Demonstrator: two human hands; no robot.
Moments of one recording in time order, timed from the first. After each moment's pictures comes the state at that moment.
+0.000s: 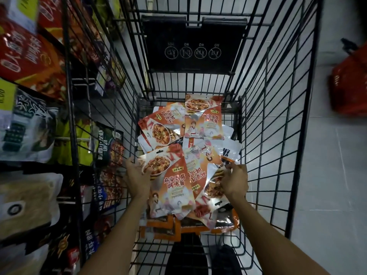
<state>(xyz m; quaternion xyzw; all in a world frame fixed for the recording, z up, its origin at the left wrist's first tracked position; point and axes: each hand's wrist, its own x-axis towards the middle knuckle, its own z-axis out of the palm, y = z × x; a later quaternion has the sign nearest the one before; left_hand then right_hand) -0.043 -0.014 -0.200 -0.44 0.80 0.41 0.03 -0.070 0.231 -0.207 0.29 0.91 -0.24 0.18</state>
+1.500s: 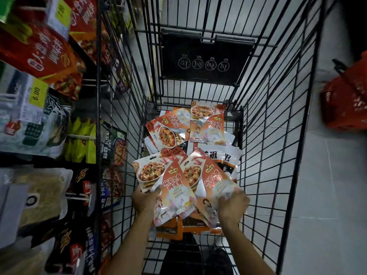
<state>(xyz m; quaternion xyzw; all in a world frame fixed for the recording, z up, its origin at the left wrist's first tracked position) -0.004 0.000 -0.173 -0.61 0.52 0.59 0.05 -0.016 0.201 -0.165 0.39 0.86 -0.23 0.22</state>
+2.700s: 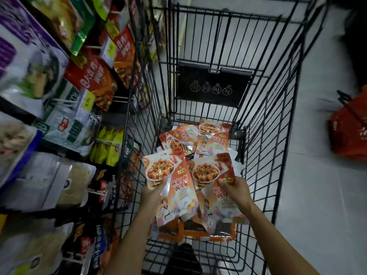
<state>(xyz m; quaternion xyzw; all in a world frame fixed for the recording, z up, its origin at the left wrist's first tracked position) 0.006 -0.004 -0.123 -0.51 0.59 0.62 0.05 -0.067 0.234 -0.102 0.13 0.81 -0.50 0.27</state>
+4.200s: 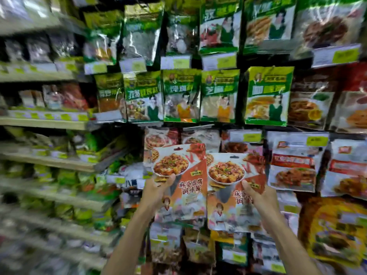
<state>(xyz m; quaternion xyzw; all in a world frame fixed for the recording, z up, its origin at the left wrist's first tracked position) 0.718 0.105 0.347 -0.56 0.45 0.28 -0.63 0.439 0.024 0.335 -0.54 0.41 -0.61 0.41</state>
